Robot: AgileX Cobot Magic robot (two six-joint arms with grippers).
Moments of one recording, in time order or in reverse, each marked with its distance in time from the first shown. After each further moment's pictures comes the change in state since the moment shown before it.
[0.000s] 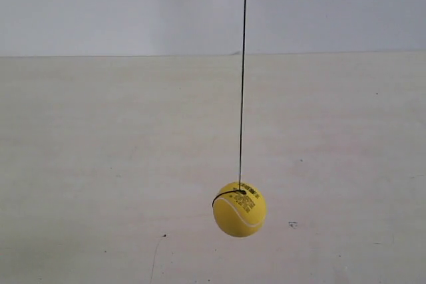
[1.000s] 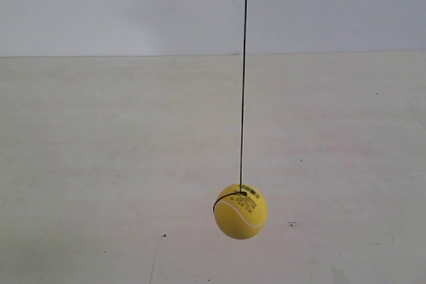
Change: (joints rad) left arm 0.063 0.000 0.001 -0.158 0.693 0.572; right arm 0.000 0.000 0.000 0.004 -0.015 0.000
